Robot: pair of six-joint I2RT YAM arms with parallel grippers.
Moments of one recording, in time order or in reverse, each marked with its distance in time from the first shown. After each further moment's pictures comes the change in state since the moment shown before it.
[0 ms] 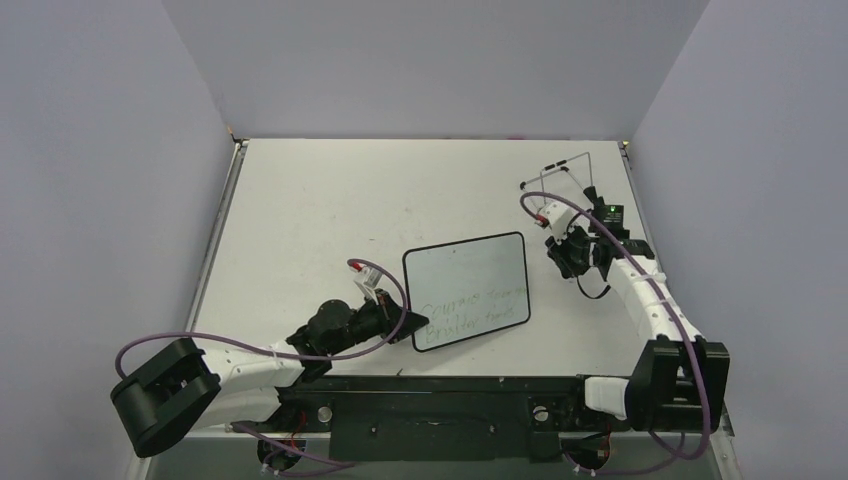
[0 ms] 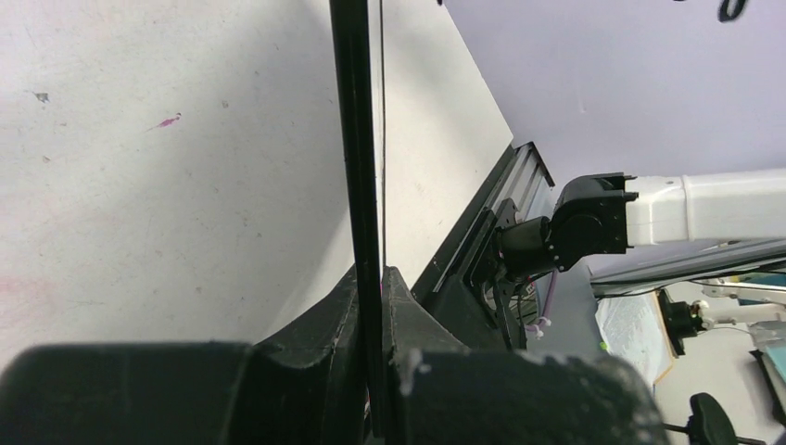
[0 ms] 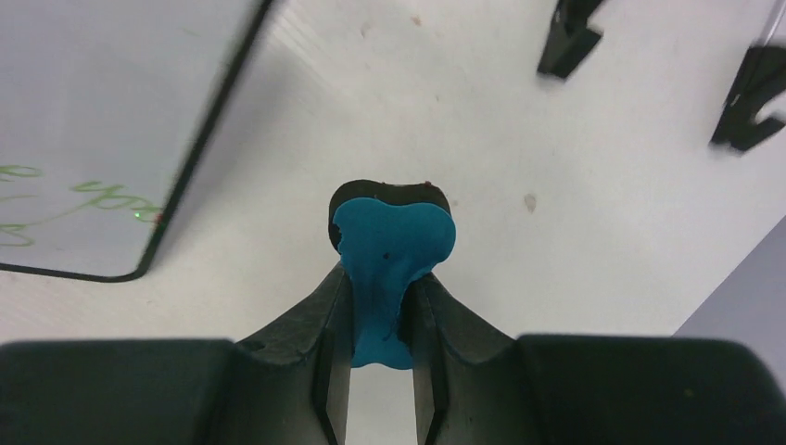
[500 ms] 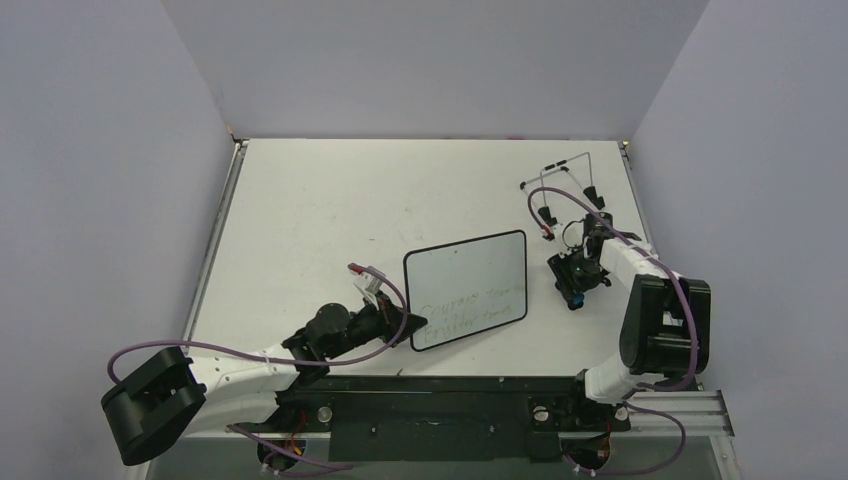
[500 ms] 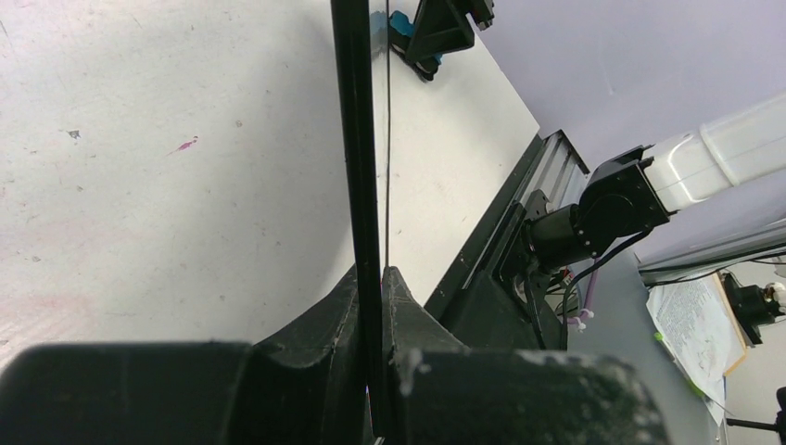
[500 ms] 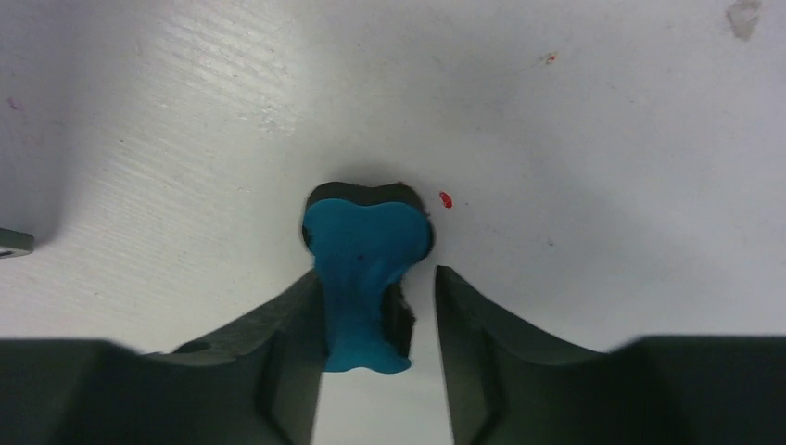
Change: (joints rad) left arm -0.040 -0.103 0.000 -0.091 -0.055 0.139; right arm -0.095 0.309 0.010 -0.070 0.178 0.191
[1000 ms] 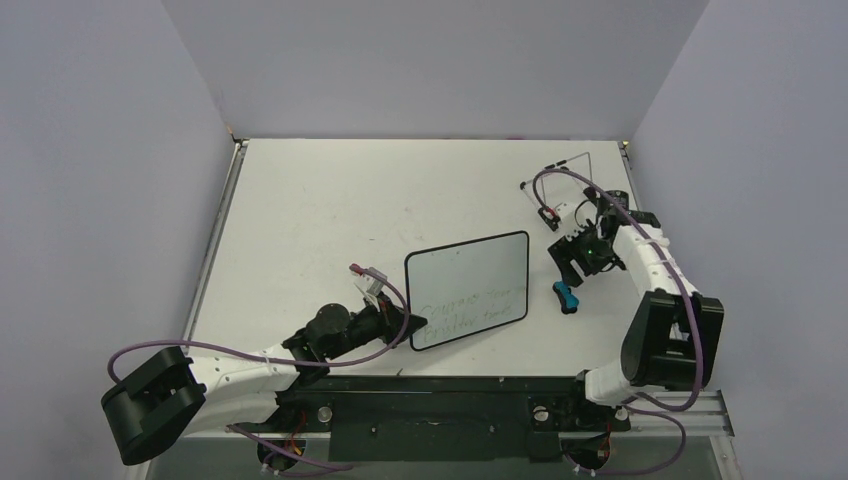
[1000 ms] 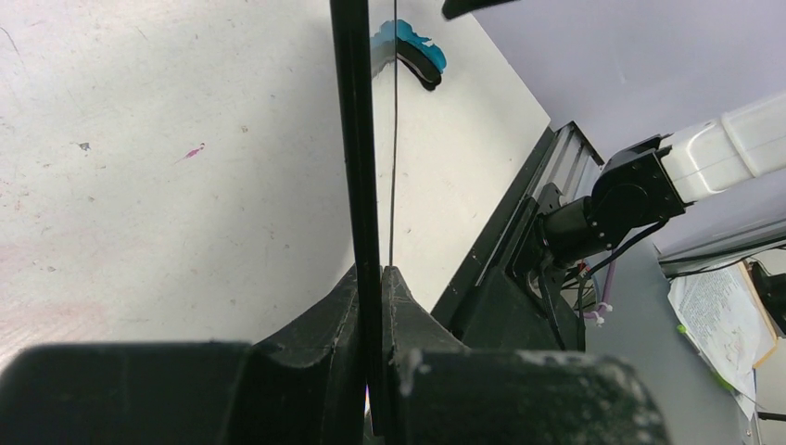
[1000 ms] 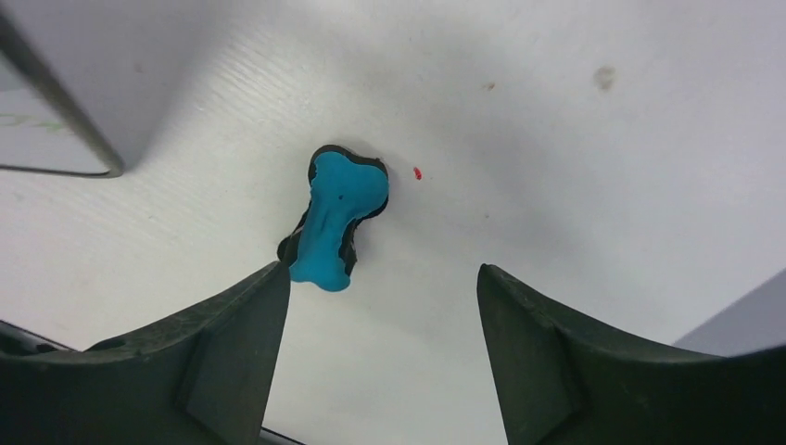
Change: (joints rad) left arm -0.006 0.000 0.000 0.000 -0.006 0.053; right arm -0.016 -0.031 0.161 -0.196 -0.064 -0.106
